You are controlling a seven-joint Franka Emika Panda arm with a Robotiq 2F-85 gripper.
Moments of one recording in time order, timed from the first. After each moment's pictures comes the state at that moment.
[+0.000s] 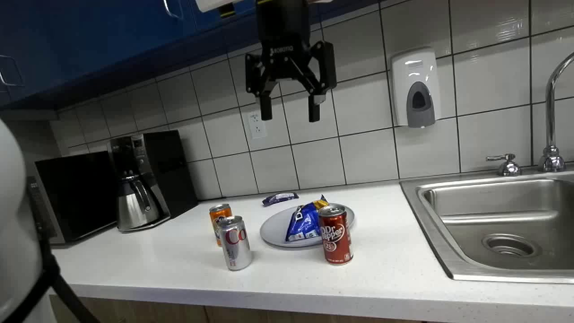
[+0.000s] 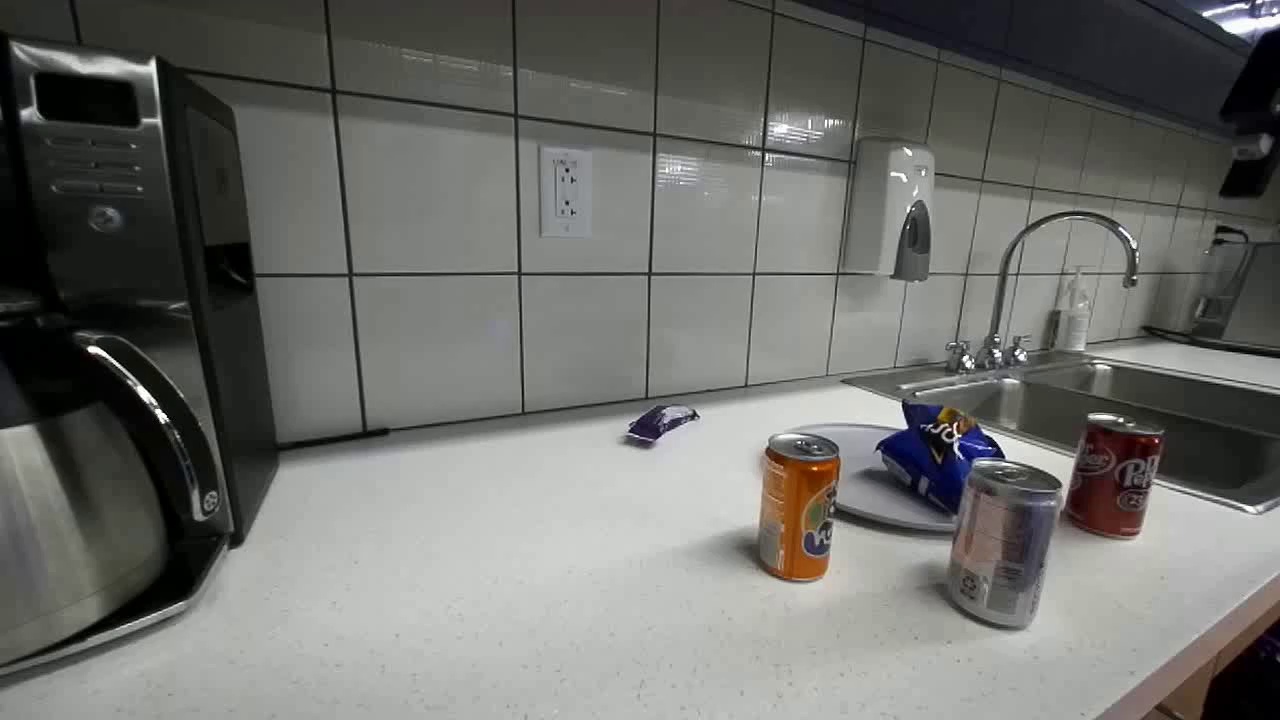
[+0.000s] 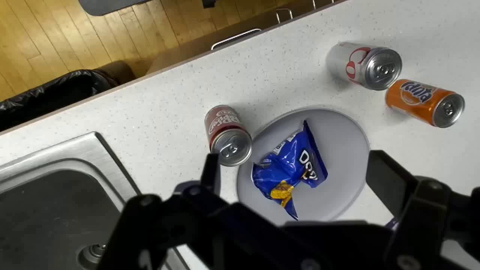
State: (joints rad) arm -0.15 -0.67 -0.34 -2.53 -0.02 1.92 -0.18
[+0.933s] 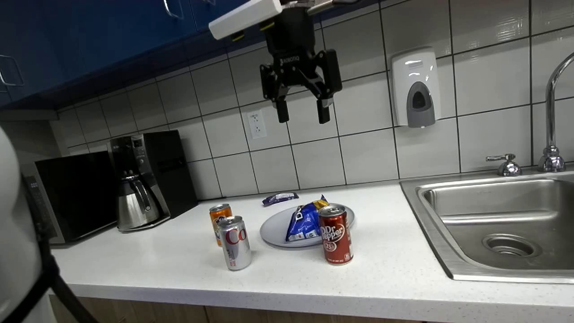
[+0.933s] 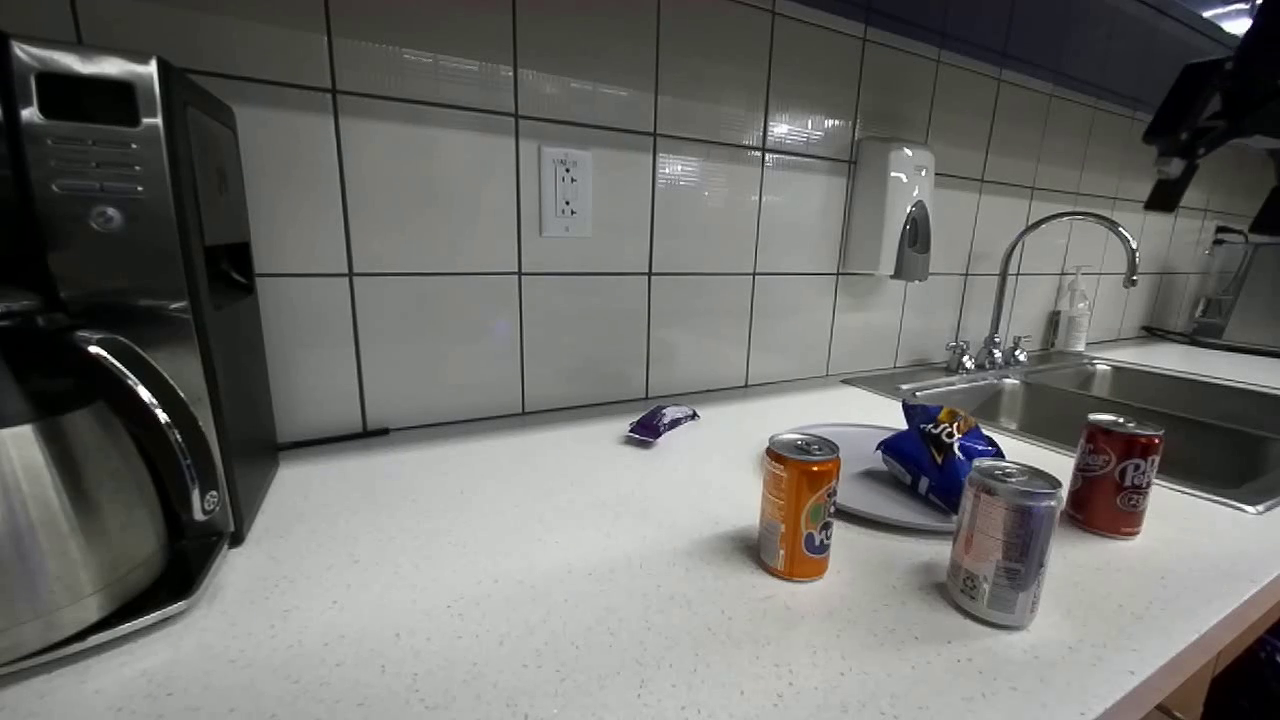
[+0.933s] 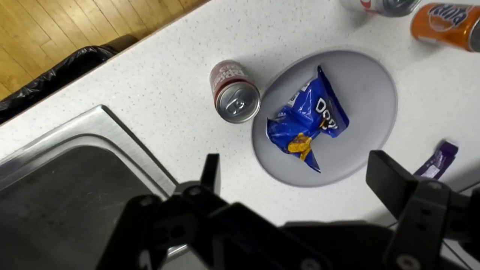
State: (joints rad) arm -0.17 -0.62 -0.29 -2.56 -0.02 2.12 -0.01
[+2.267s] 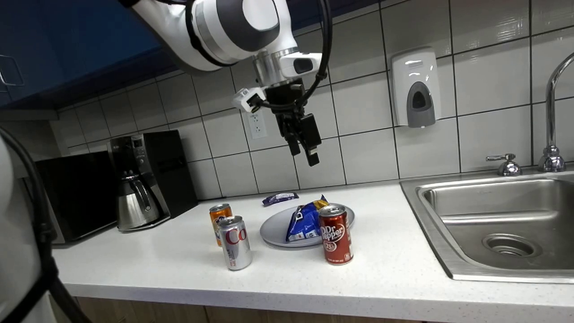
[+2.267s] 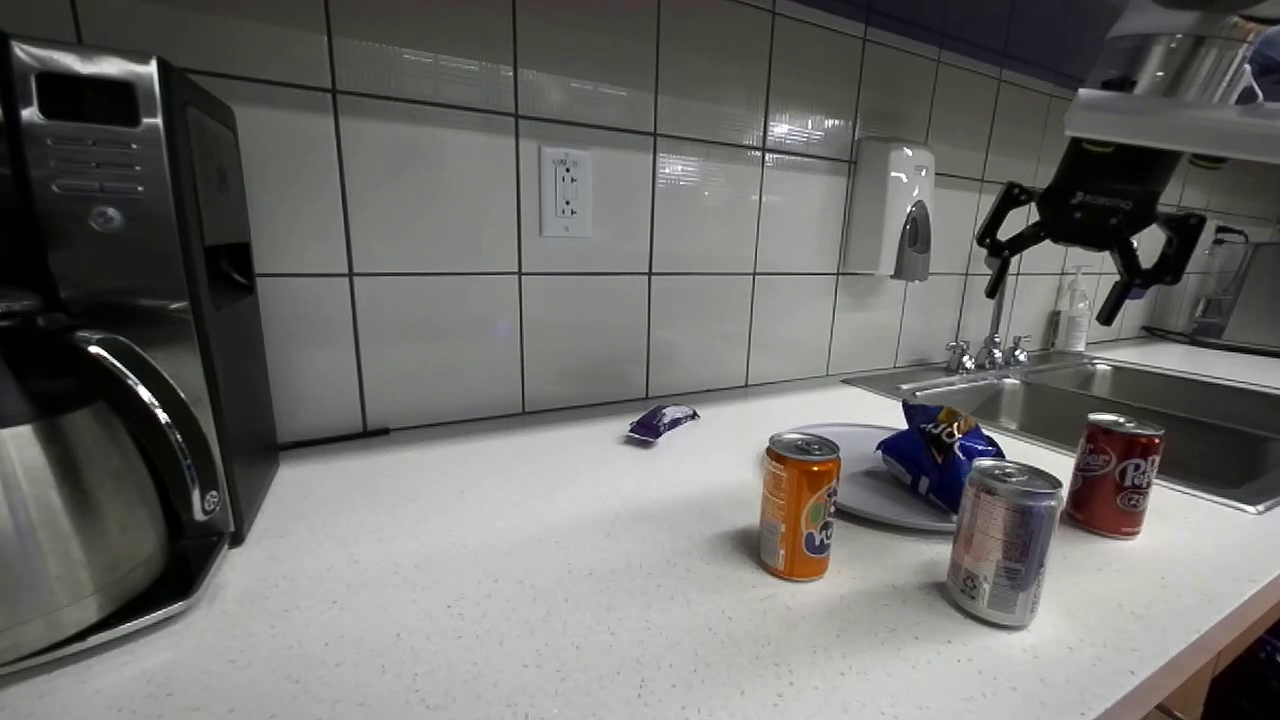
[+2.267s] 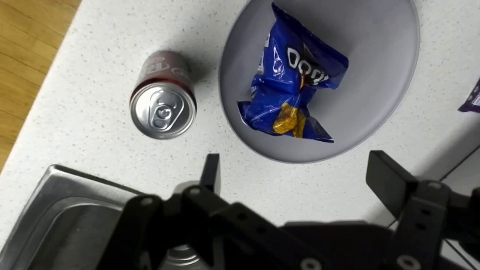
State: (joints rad) arm -0.19 -0.35 -0.09 -2.60 0.02 2.52 0.54
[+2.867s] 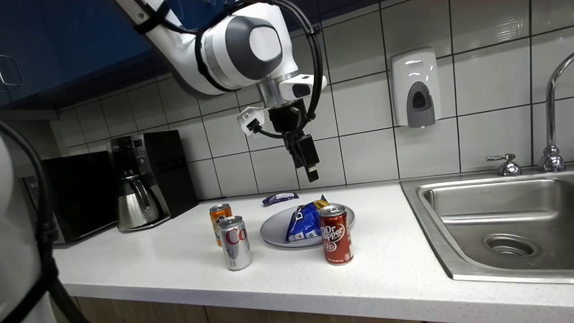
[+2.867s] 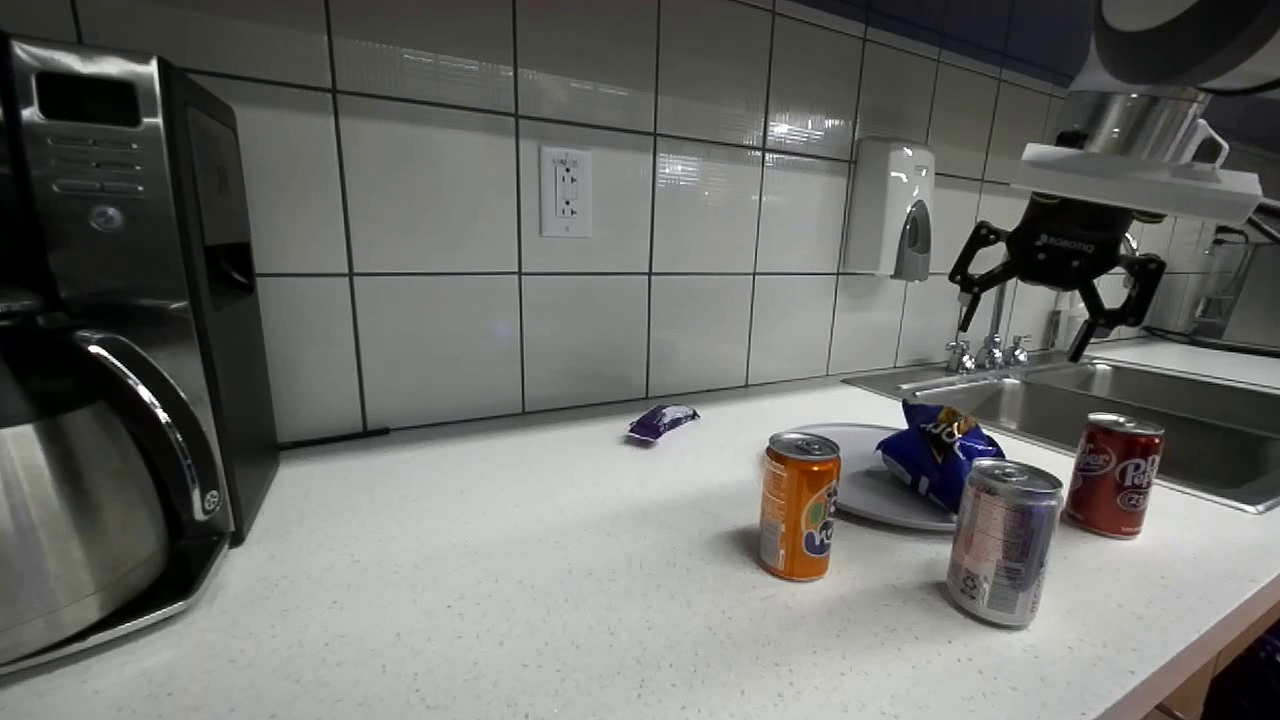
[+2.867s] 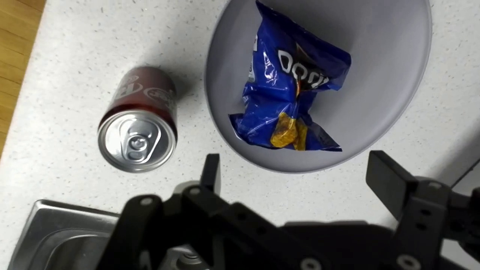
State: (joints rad) arm -0.19 -0.24 -0.06 -2.61 0.02 2.64 0.67
